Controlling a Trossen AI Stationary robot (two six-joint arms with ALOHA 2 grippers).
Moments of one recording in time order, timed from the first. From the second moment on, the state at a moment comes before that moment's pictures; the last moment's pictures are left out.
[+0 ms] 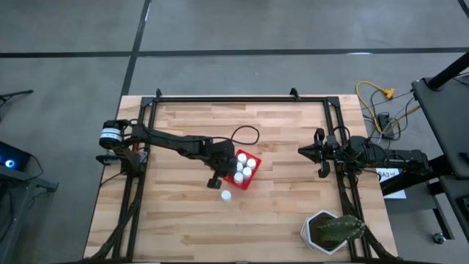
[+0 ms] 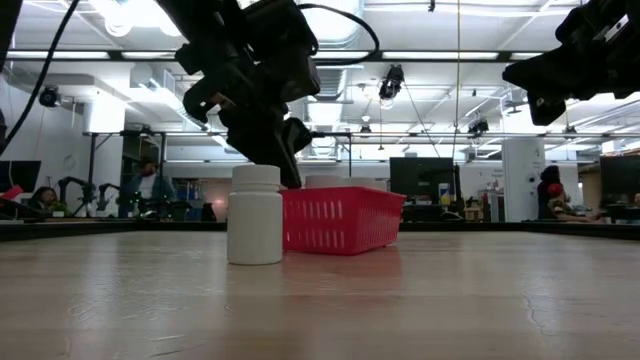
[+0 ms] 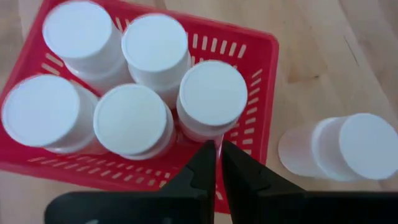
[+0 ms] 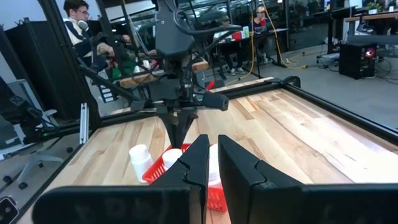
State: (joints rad) left arm 0.01 1.70 1.08 -0.33 0.23 0.23; right arm -0.04 0.05 0.10 -0.05 0.03 0.24
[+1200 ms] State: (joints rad) left arm 0.01 1.74 1.08 -0.27 0.23 0.22; right arm -0.04 0.05 0.10 -0.05 0.03 0.24
